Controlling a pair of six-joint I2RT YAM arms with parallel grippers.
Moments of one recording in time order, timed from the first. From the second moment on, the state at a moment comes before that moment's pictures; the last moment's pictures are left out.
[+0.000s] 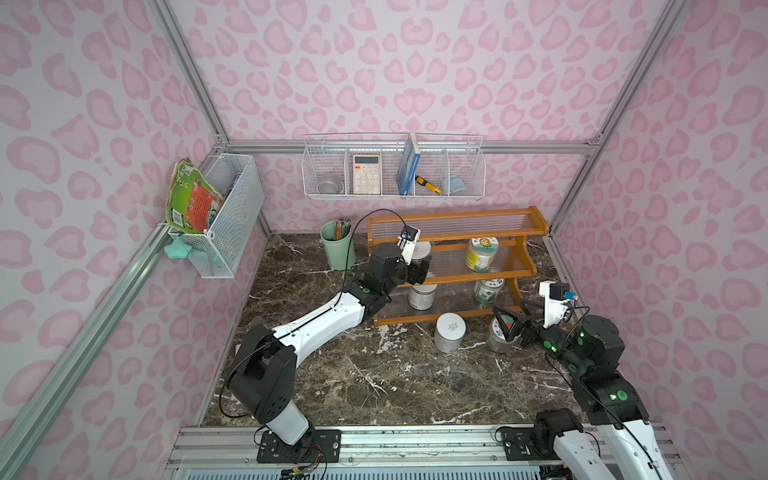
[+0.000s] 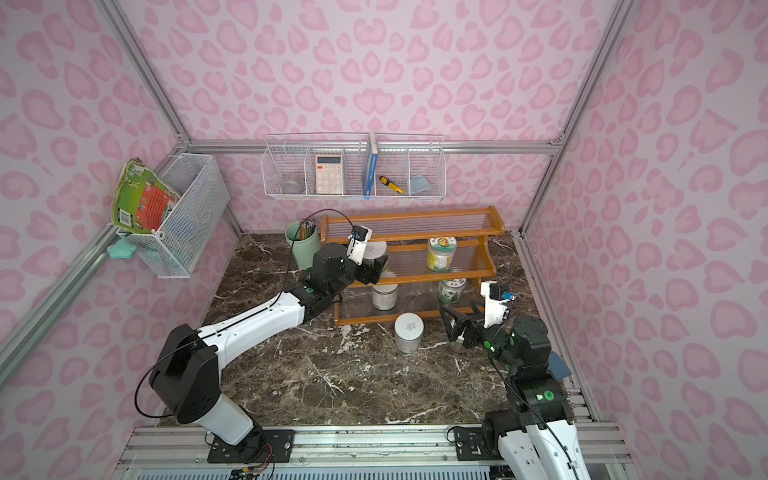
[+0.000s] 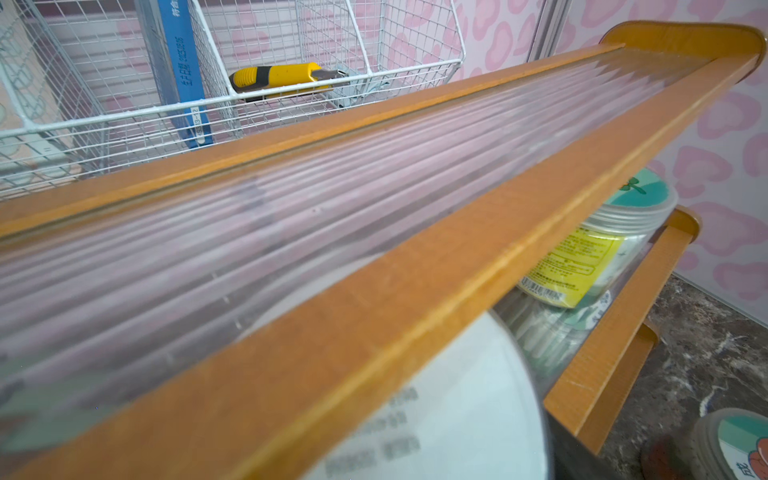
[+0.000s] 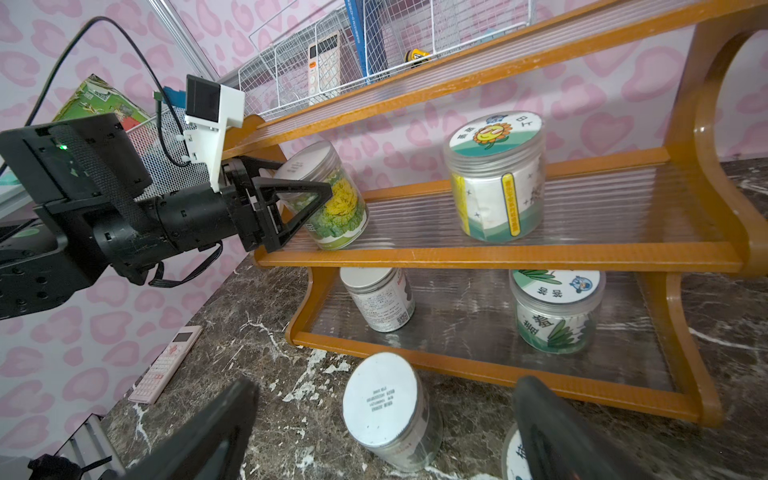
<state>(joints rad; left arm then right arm) -0.63 1.61 1.19 0.17 -0.11 0.03 0.19 0.49 0.63 -0.35 -0.41 0.31</state>
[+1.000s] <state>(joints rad) -0.69 1.67 1.25 0.12 -0.39 -0.03 0.19 0.48 0.62 -0.35 -0.42 0.32</state>
